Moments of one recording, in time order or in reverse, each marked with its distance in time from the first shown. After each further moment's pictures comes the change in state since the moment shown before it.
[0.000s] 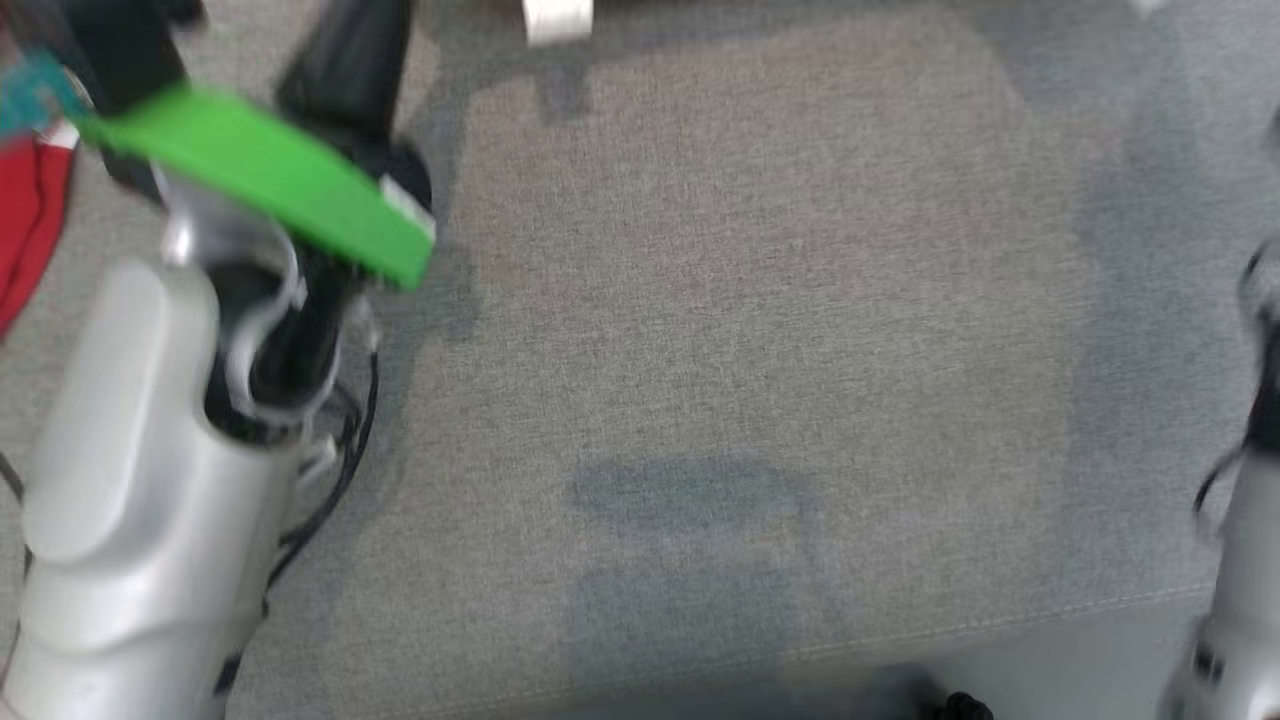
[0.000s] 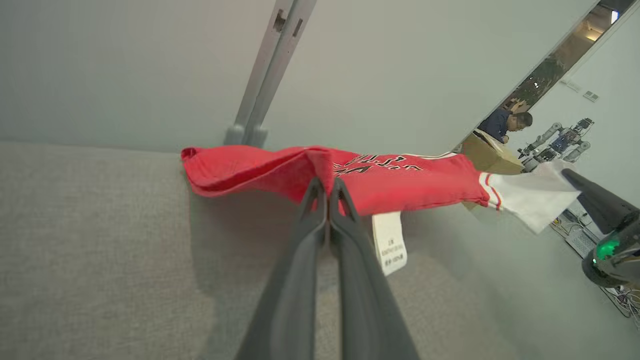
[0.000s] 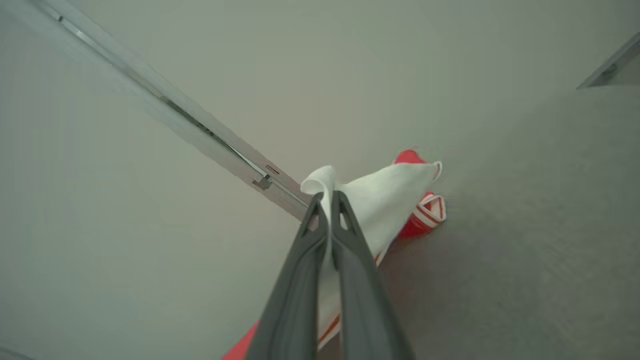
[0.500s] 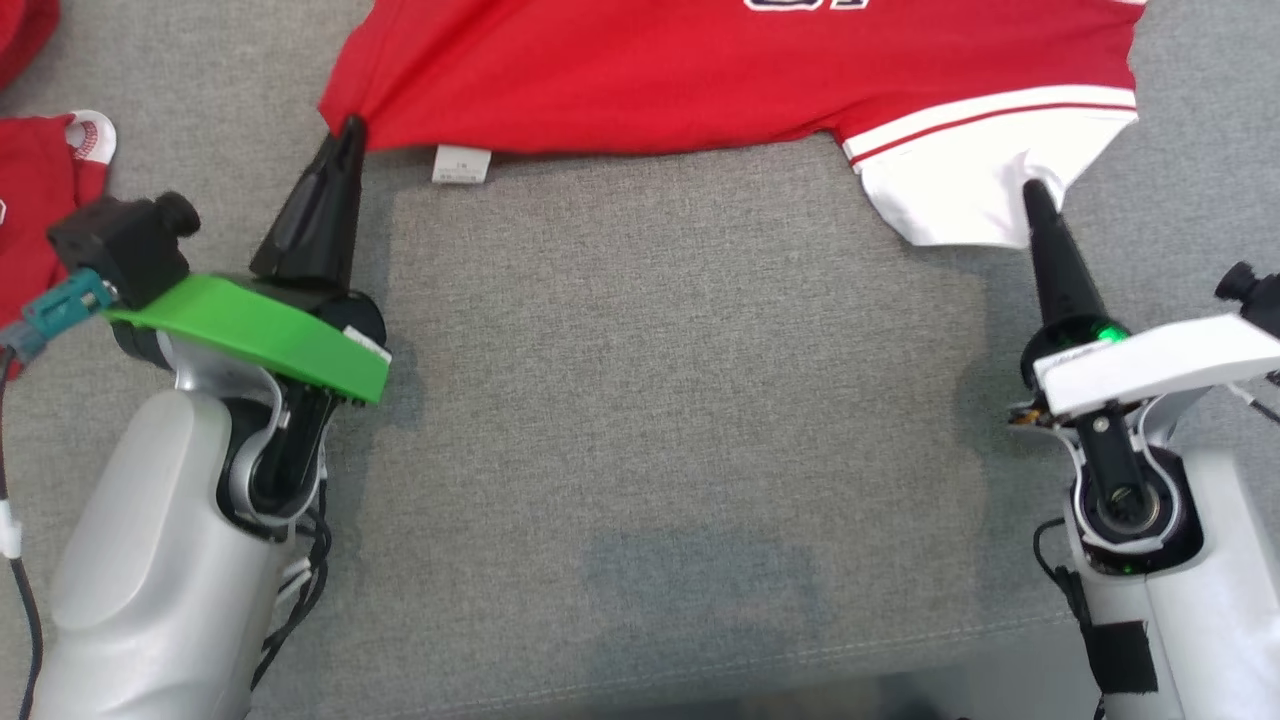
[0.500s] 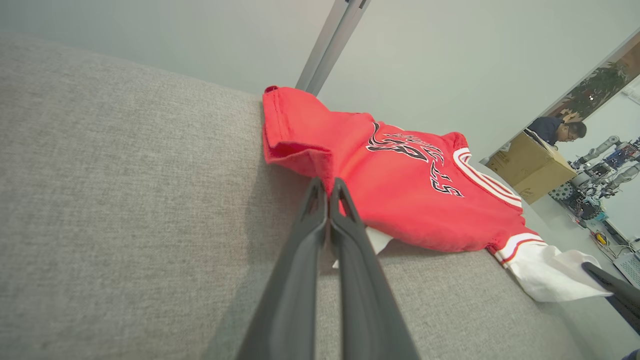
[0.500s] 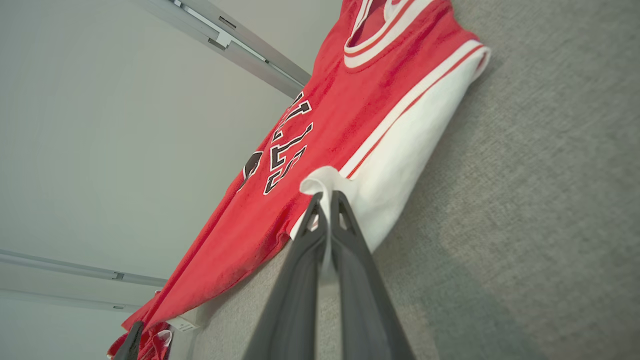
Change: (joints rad) left arm 0.232 0.045 0.011 0.237 0.011 -0.116 -0.280; right arm 0.505 0.018 0.269 0.087 0.204 0.117 -0.172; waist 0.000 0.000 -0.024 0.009
